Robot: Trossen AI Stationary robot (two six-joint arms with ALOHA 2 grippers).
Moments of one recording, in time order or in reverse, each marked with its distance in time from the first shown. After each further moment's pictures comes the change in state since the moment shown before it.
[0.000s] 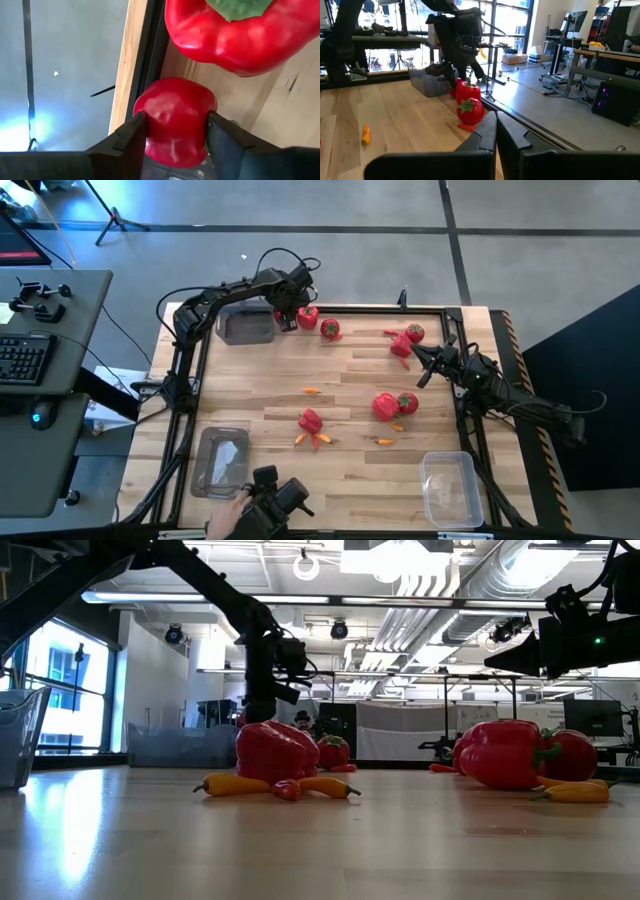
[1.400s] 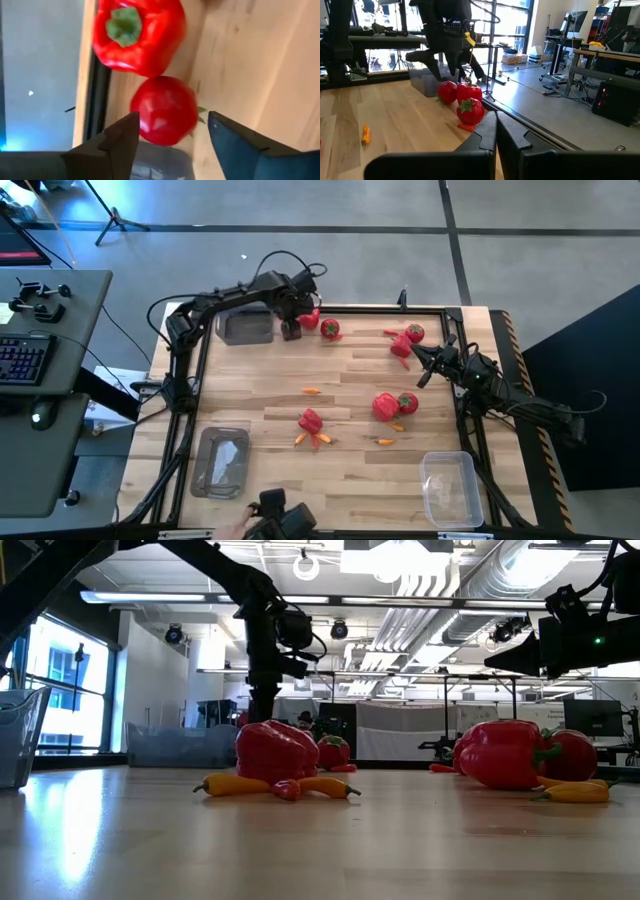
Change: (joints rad) left arm -0.106 -0.112 -0.003 -0.117 0.139 -0.077; right arm 0.000 0.000 0.000 0.000 0.000 0.000
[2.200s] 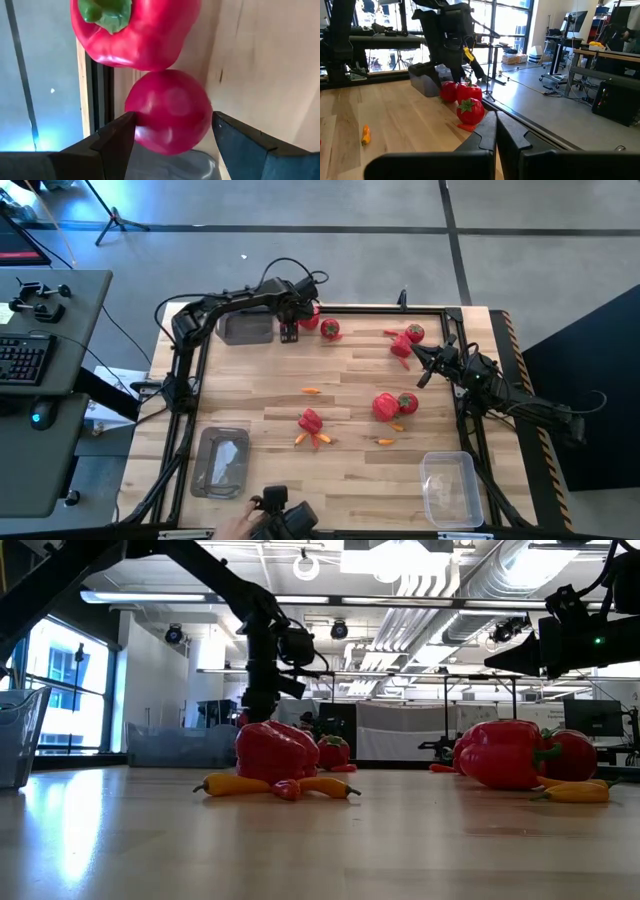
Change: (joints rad) left arm -0.002 0.055 -0.051 0.071 -0.101 0.105; right arm 0.000 0.000 0.000 0.000 0.000 0.000
